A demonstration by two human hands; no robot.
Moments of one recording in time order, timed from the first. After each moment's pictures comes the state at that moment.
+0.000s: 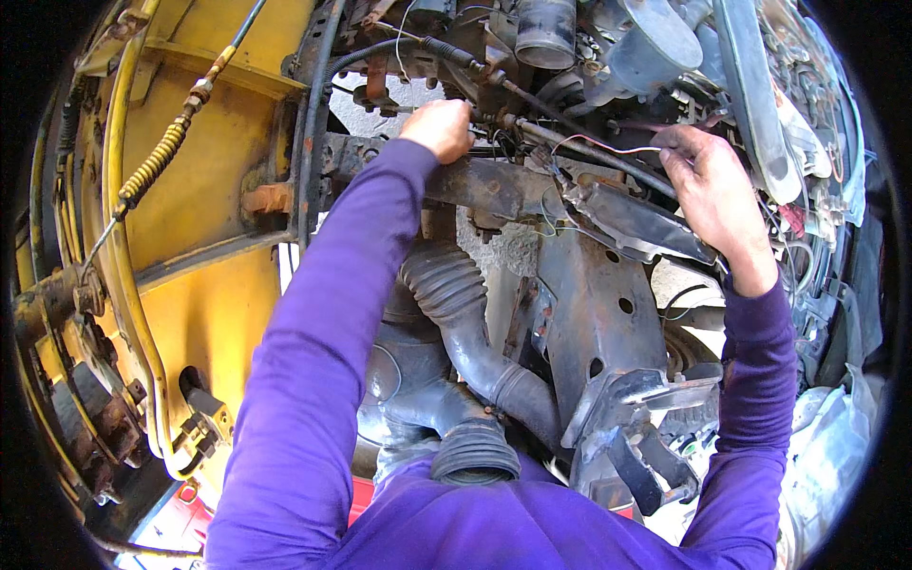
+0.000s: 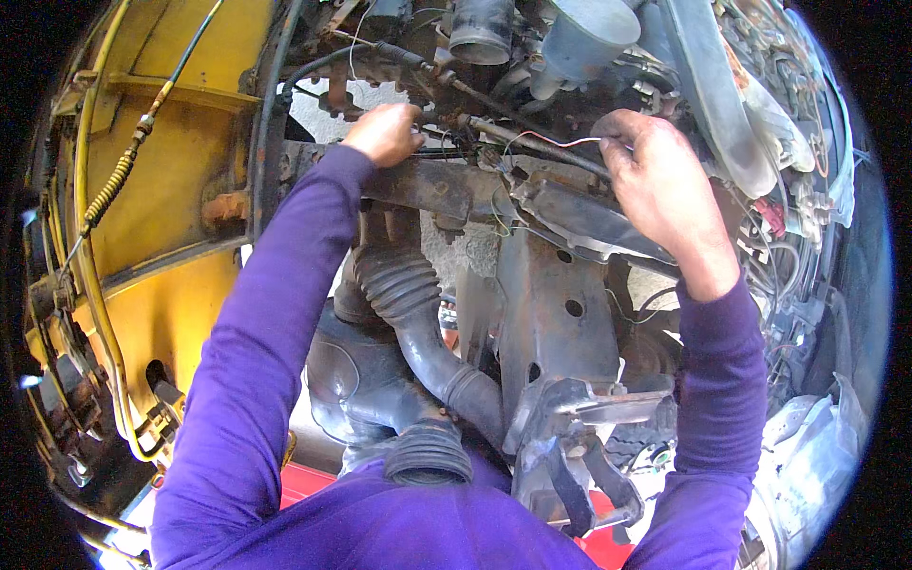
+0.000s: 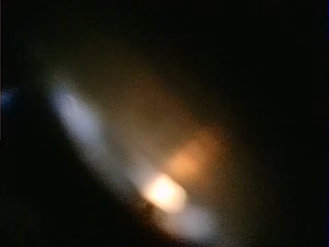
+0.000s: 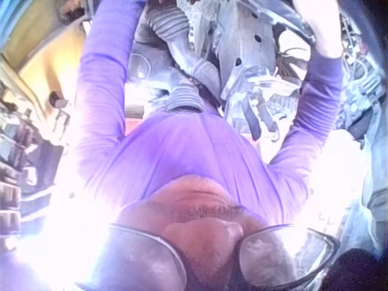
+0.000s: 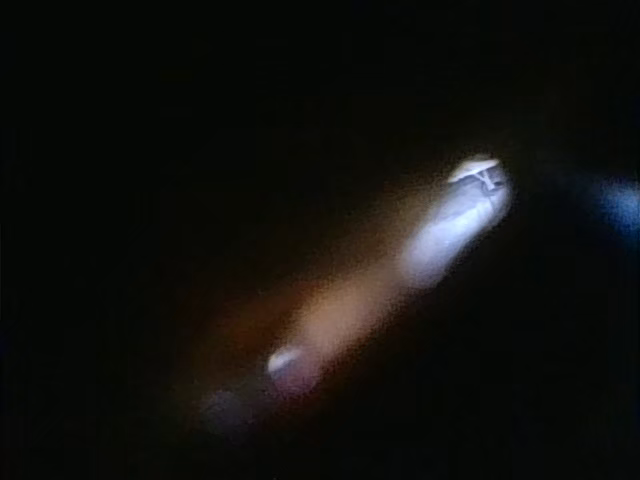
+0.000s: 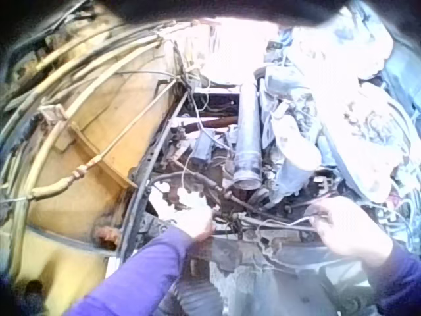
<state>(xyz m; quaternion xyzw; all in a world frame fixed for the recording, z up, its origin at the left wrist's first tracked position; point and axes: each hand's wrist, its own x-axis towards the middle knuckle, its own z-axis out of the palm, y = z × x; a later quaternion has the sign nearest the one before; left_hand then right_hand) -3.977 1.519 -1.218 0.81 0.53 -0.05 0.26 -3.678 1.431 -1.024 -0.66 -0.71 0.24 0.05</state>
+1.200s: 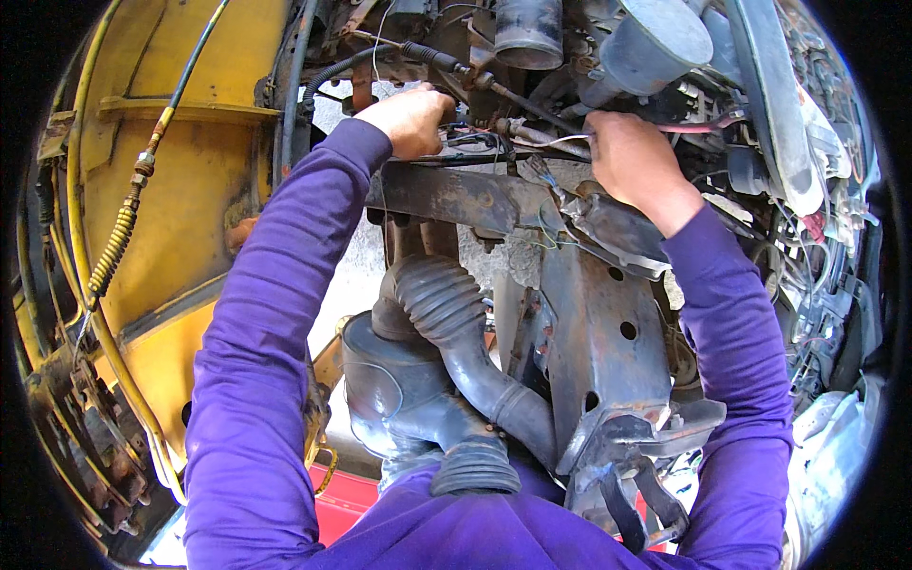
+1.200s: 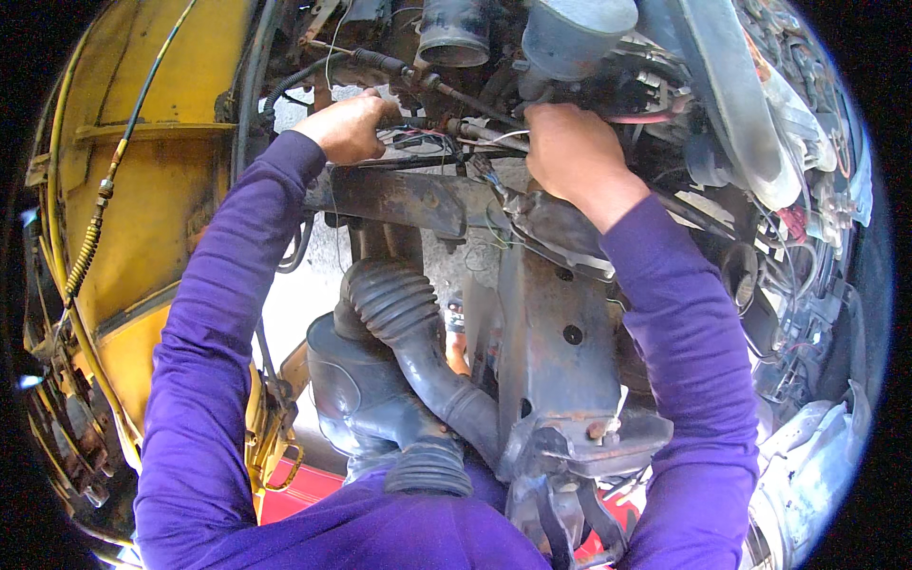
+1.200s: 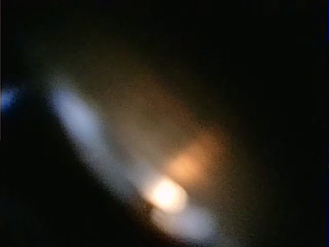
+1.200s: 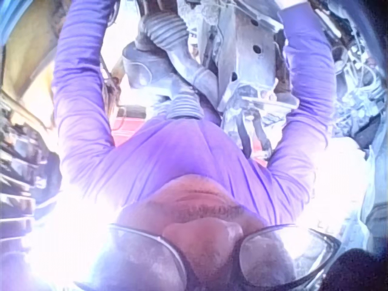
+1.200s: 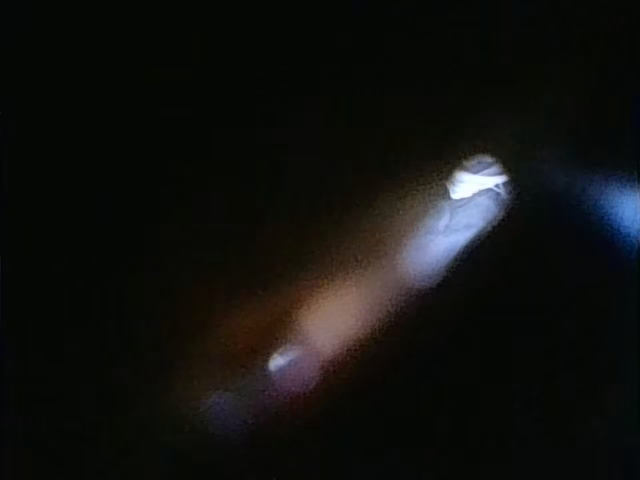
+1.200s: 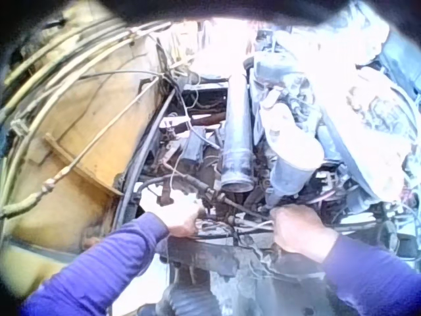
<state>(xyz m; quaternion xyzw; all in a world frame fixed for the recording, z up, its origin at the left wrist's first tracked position) -3.981 1.562 -1.181 0.83 0.42 -0.20 0.32 -3.694 1.471 -1.144 -0.62 -0.76 0.18 -0.03</state>
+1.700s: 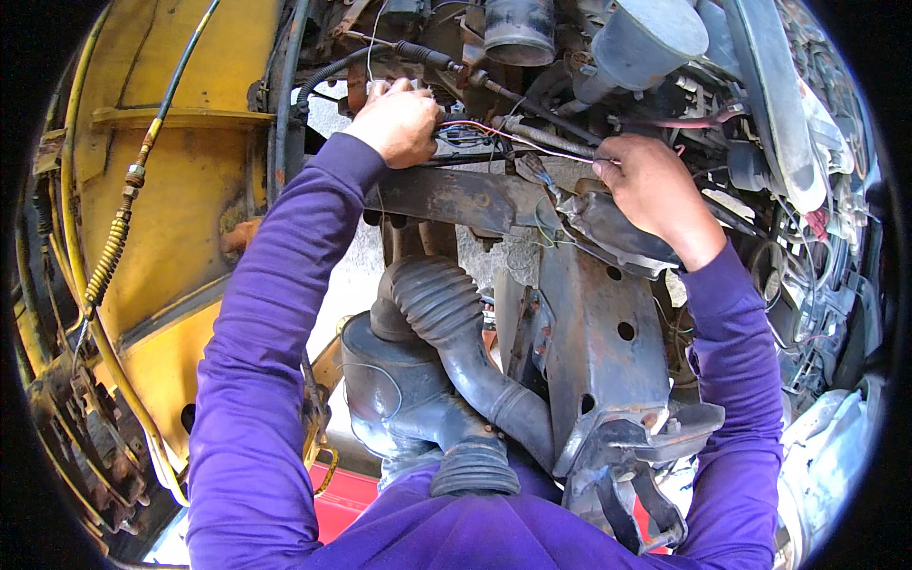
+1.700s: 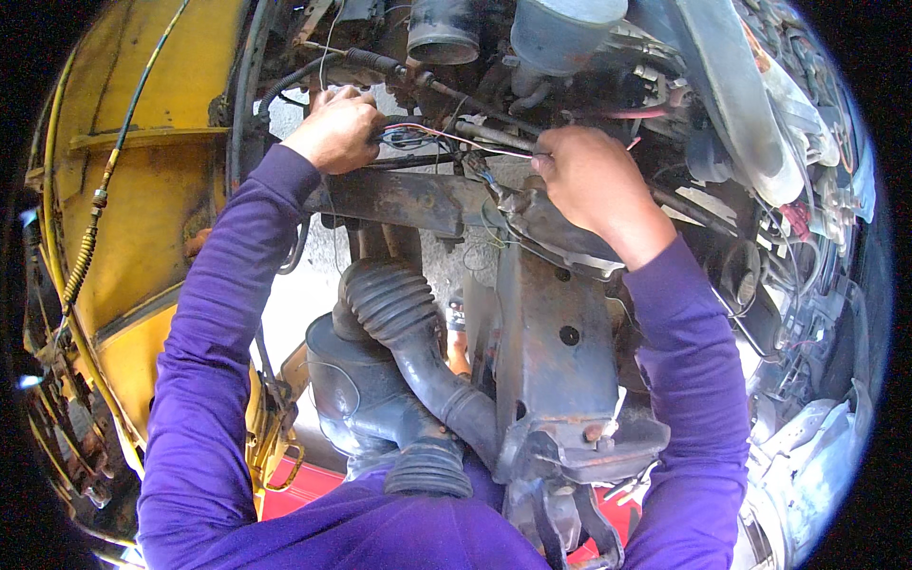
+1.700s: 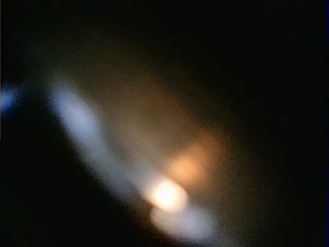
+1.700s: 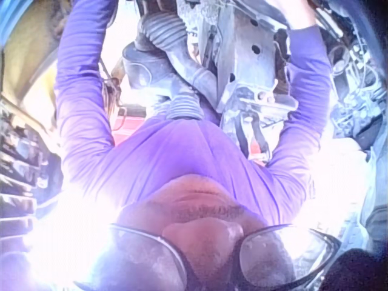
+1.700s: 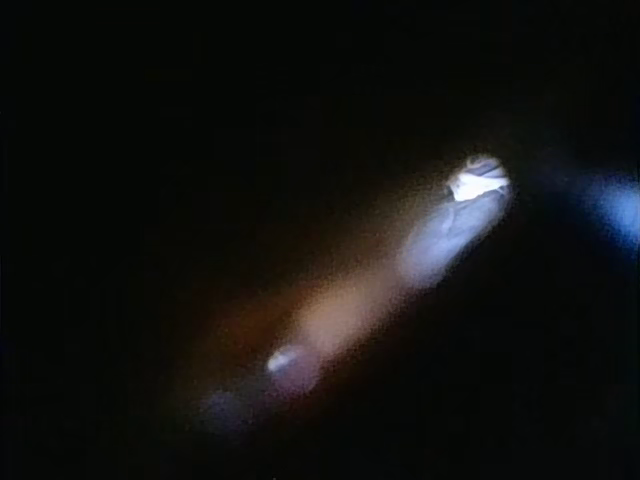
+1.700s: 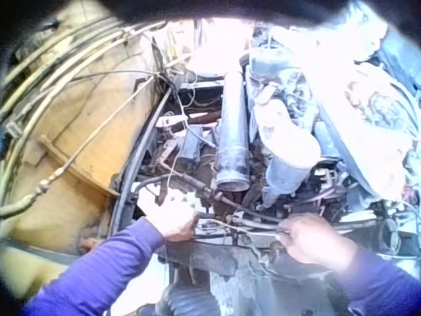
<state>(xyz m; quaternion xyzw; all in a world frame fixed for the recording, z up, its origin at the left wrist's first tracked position) -4.005 1.542 -1.201 0.94 0.34 -0.04 0.02 -3.682 1.445 -1.127 -0.62 -0.74 0.25 0.01</state>
